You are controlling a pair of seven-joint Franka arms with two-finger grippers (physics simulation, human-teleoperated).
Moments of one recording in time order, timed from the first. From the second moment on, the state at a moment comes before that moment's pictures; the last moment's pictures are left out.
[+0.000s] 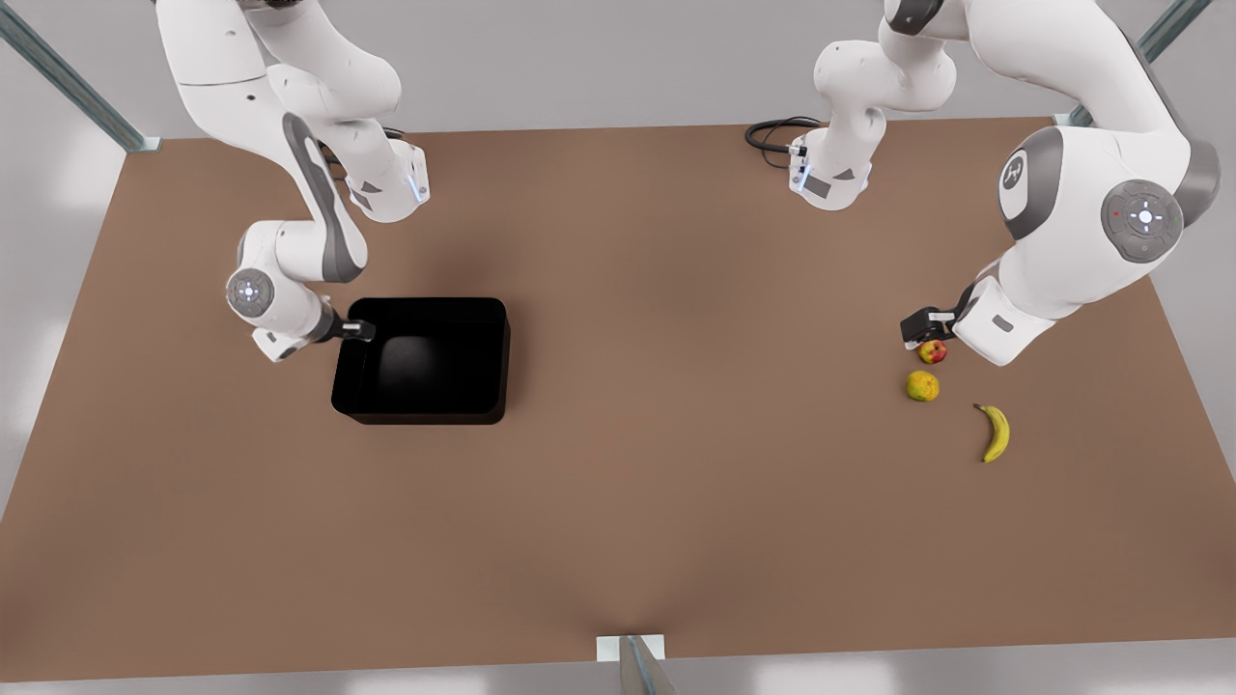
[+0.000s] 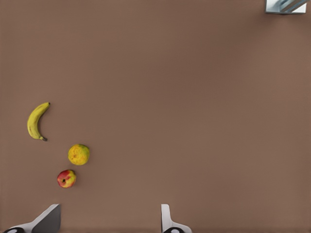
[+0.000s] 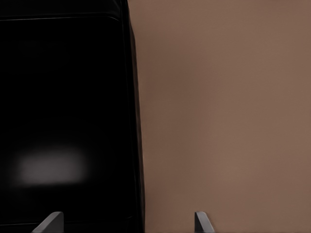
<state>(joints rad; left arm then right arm) -0.23 0.24 0.11 -1.30 -0.05 1.46 -0.15 0.09 0.05 -0.11 -2.53 0.00 2.36 0.07</state>
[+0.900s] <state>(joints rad) -0.23 0.24 0.10 -1.30 -0.05 1.46 -0.17 0.17 0.13 0.03 -2.05 0.06 2.23 0.02</state>
